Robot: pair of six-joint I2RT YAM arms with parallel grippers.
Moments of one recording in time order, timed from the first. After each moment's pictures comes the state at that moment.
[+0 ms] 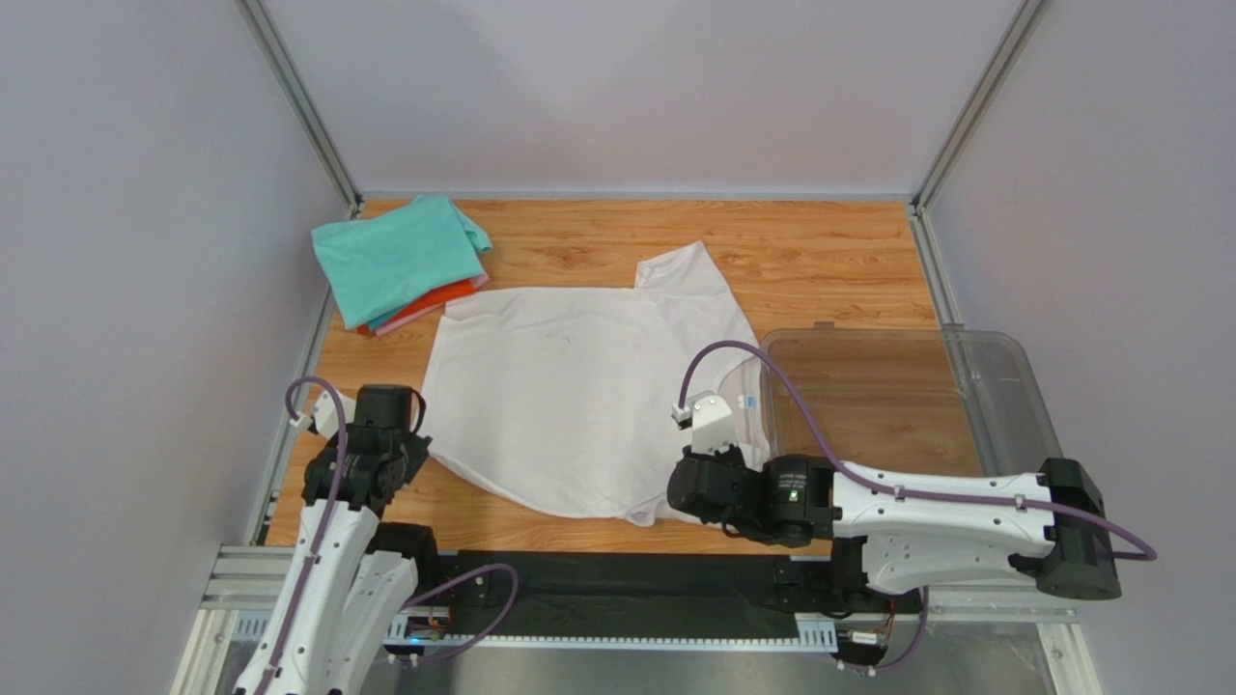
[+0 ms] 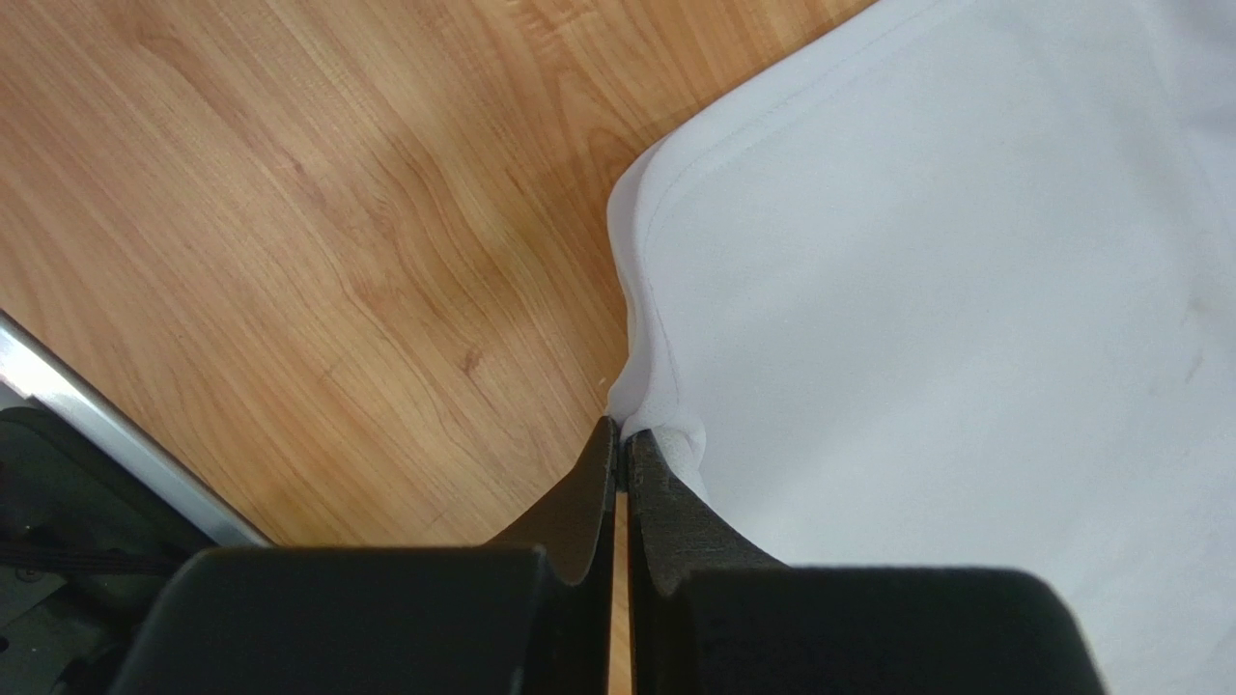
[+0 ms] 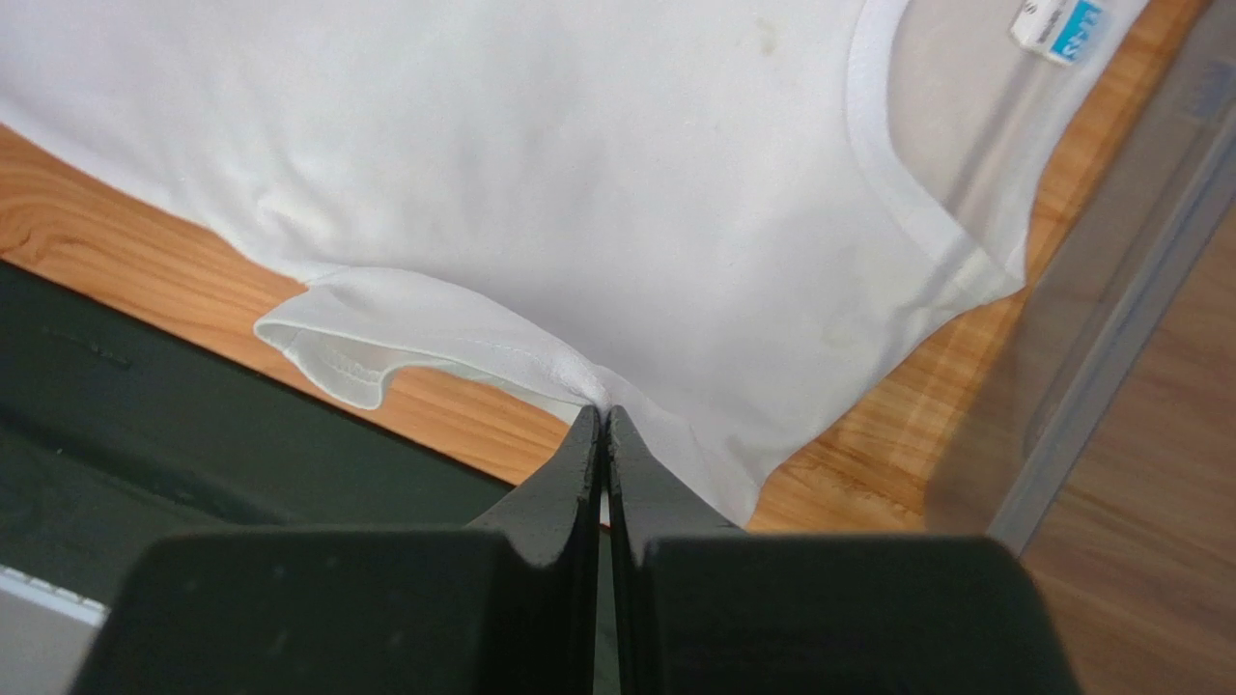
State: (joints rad) left arm -0.08 0.58 0.54 -0.97 -0.38 -1.06; right arm 1.41 1.07 0.78 -0.80 0.58 0.83
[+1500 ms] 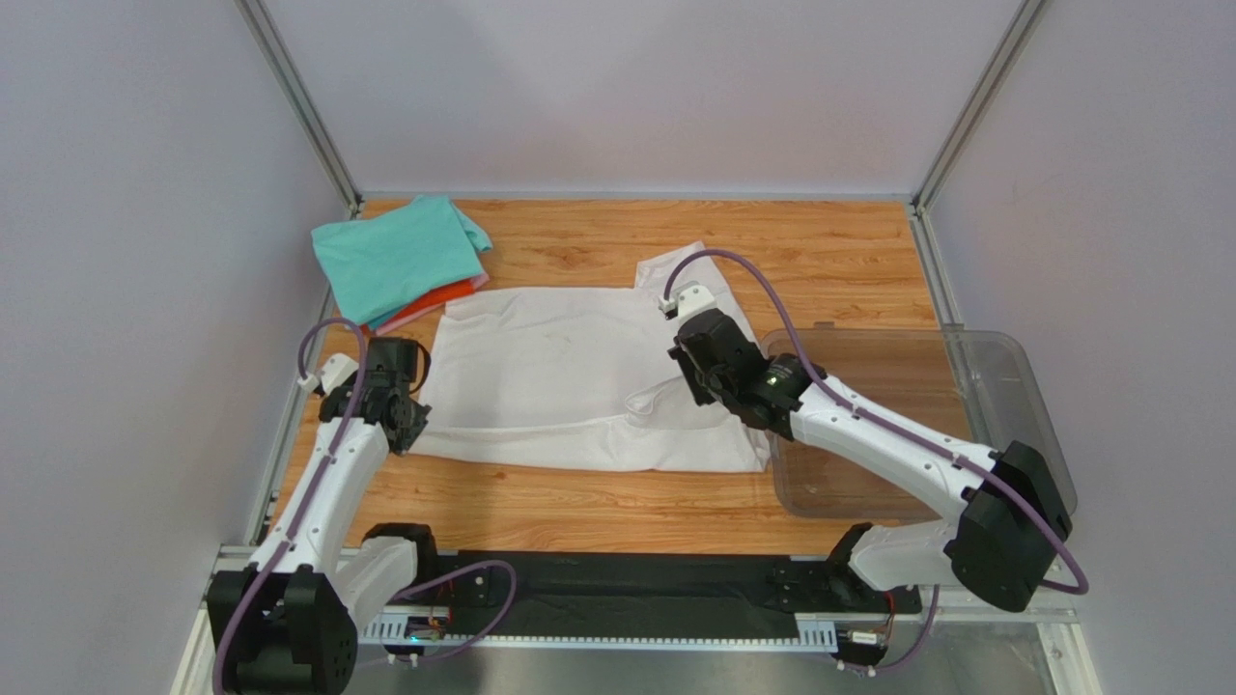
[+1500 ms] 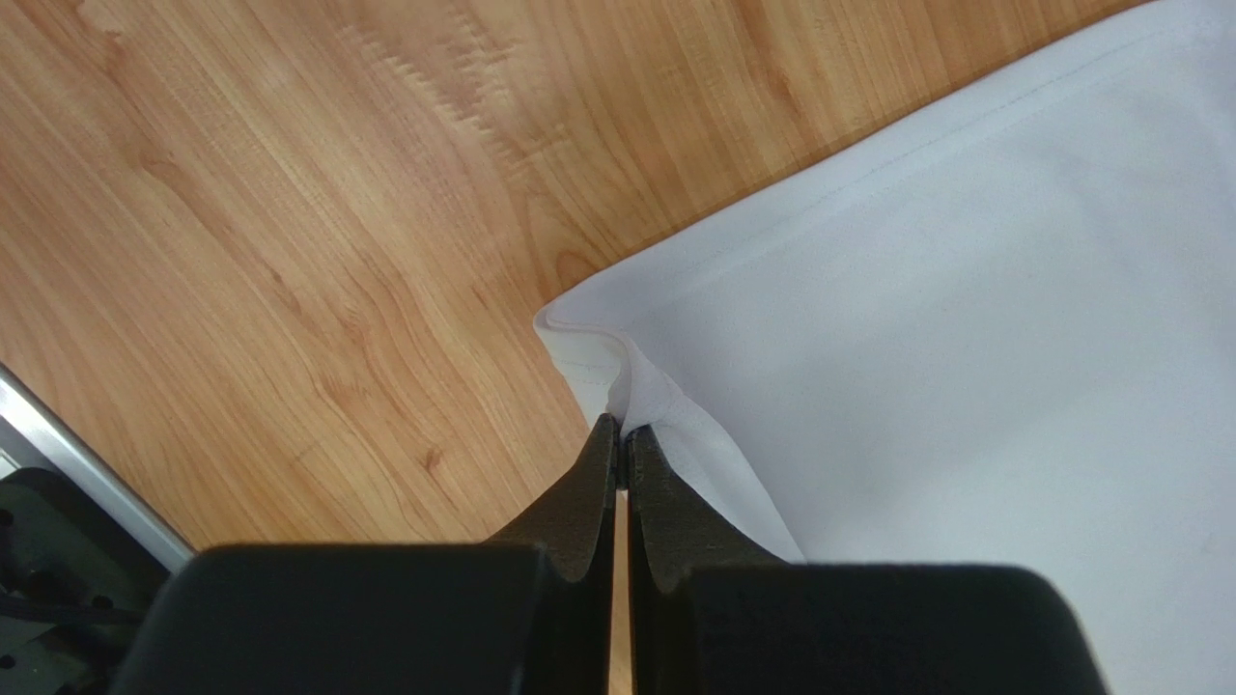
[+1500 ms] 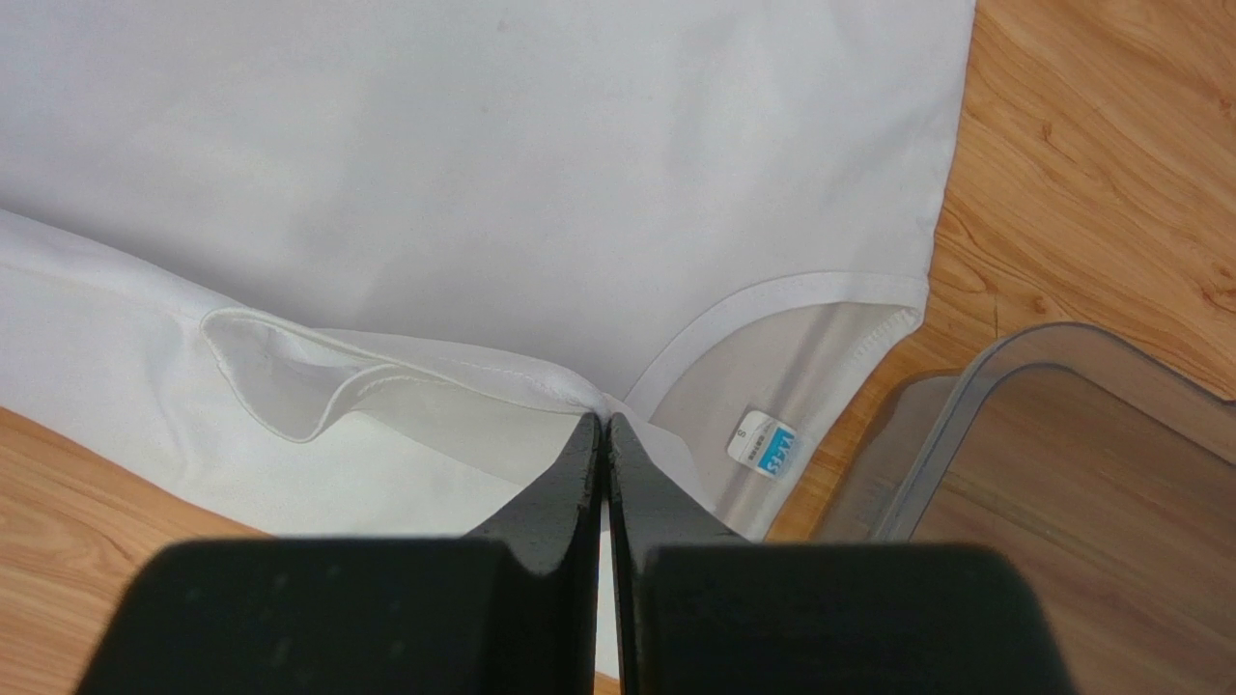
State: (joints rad) left arm -0.02 0.98 0.67 -0.83 -0.43 -1.01; right arm 0.80 1.32 0.97 -0.44 0.34 0.13
